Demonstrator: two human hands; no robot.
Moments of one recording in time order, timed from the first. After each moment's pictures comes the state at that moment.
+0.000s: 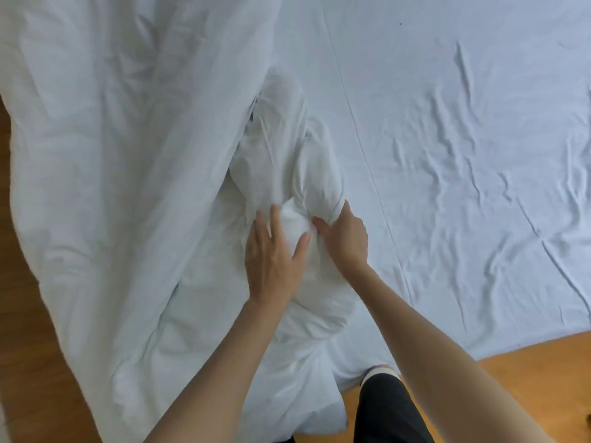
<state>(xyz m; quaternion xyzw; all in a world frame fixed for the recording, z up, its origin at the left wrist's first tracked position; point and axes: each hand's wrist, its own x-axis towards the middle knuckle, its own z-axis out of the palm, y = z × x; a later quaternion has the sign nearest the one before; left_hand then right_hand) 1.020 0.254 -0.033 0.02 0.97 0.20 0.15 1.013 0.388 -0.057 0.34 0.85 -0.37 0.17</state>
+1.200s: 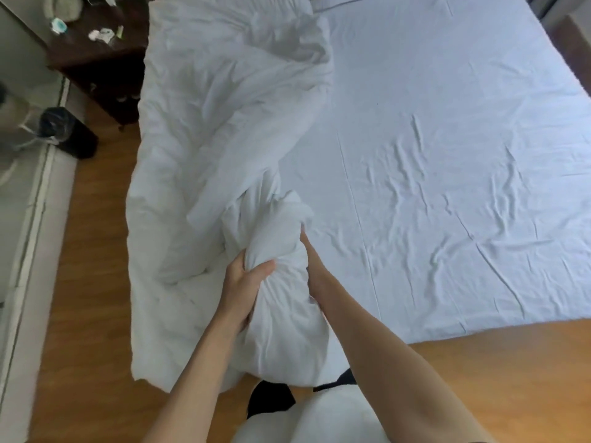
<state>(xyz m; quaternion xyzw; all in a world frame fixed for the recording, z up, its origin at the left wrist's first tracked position) 1.247 0.230 0.210 -0.24 0.71 0.63 0.19 1.208 0.358 0.106 0.27 0.41 -0.80 0.33</state>
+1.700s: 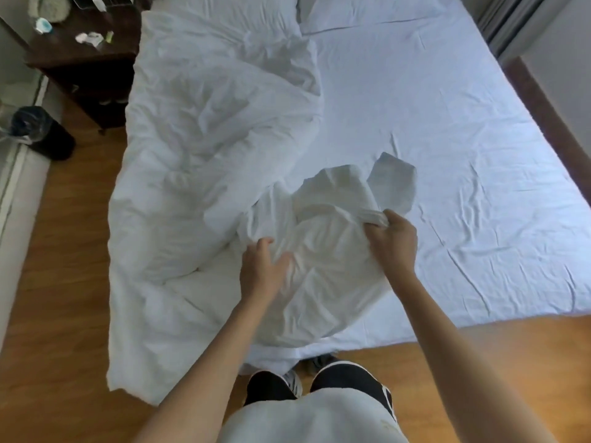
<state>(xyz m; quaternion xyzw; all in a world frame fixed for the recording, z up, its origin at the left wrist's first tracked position) 1.239 0.257 0.166 -0.10 0.92 0.35 0.15 1.240 0.477 0.213 0.31 0.87 -0.39 -0.05</state>
